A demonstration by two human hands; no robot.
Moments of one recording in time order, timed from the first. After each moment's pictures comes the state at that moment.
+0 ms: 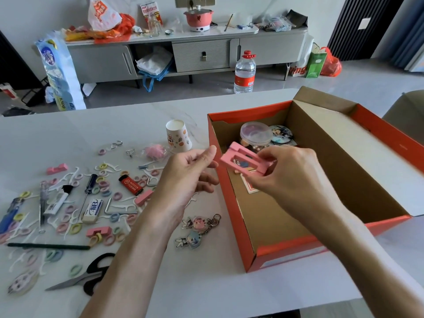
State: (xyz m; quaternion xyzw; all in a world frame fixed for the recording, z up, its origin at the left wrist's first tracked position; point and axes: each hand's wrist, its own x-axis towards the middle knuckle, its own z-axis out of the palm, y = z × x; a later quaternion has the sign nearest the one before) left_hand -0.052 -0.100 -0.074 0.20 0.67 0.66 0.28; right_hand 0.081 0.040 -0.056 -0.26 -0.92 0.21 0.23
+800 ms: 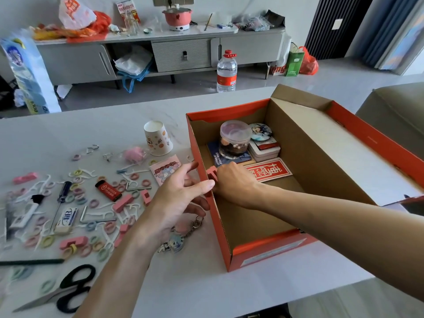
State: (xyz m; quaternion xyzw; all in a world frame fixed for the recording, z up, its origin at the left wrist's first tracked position) left_hand -0.039 -0.097 -0.102 0.25 0.66 0.60 0.36; right_hand 0.014 0.063 -0.128 -0.20 -0.97 0.13 -0.04
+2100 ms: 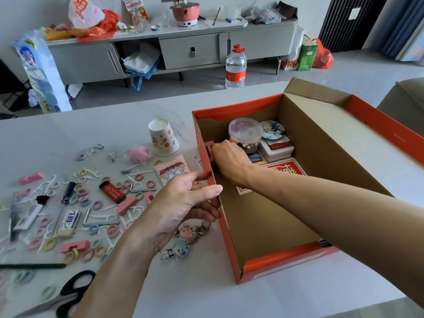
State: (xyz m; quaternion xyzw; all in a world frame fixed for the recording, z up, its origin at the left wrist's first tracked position) left_hand -0.047 -0.092 -0.101 0.21 0.62 0.61 0.46; right_hand -0.042 0.088 -0.138 -0.17 -0.98 0.07 0.06
